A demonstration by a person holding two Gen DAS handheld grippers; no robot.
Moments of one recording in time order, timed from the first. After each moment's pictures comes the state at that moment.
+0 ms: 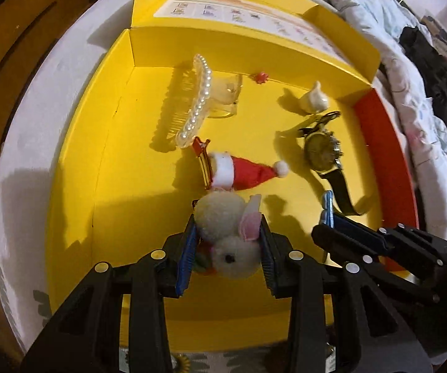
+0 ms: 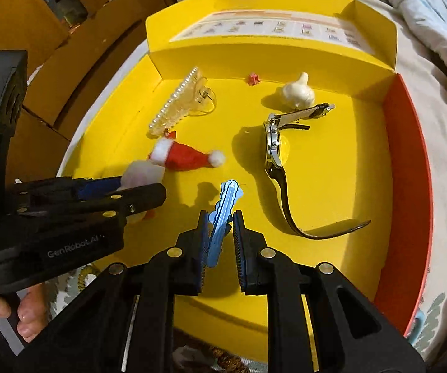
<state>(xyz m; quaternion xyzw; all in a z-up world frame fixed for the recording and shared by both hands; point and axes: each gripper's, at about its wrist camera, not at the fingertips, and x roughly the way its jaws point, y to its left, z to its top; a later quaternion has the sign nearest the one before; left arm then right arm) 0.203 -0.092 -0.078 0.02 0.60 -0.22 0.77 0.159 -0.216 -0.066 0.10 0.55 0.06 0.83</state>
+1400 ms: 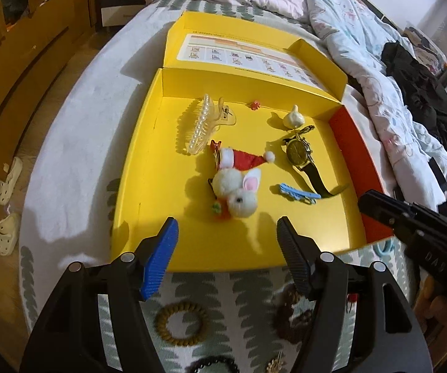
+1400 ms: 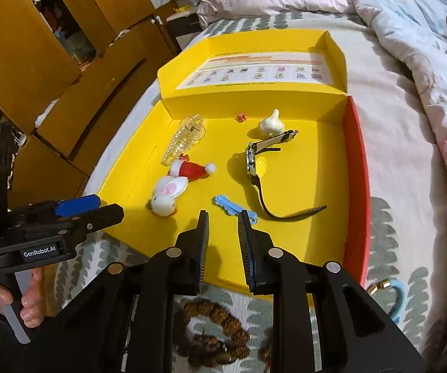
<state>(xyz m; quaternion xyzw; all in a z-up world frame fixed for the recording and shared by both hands) 0.152 -0.044 -0.018 0.01 0.54 -0.24 0.81 0.103 -0.240 -0.002 0.13 0.47 0.05 0.87</state>
